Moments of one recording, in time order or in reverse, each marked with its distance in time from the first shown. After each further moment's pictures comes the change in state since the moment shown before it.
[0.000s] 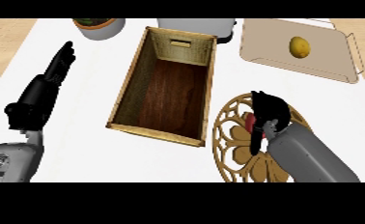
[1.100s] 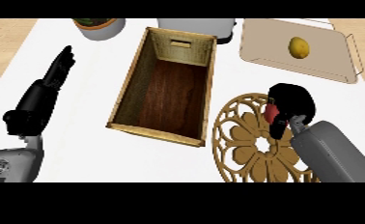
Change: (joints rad) left arm 0.035 -0.047 0.047 -0.025 -0.049 -0.051 -0.014; right arm 0.048 -0.082 -0.124 0.013 0.257 -0.040 -0.326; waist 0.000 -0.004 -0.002
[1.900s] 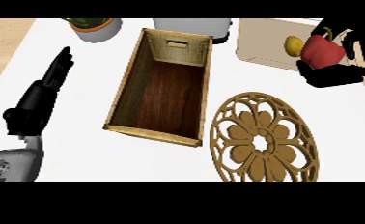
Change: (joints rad) left arm 0.002 -0.010 0.017 0.010 -0.003 -0.003 0.012; right arm -0.091 -0.106 -0.418 -0.343 -0.271 -0.253 -0.285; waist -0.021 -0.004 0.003
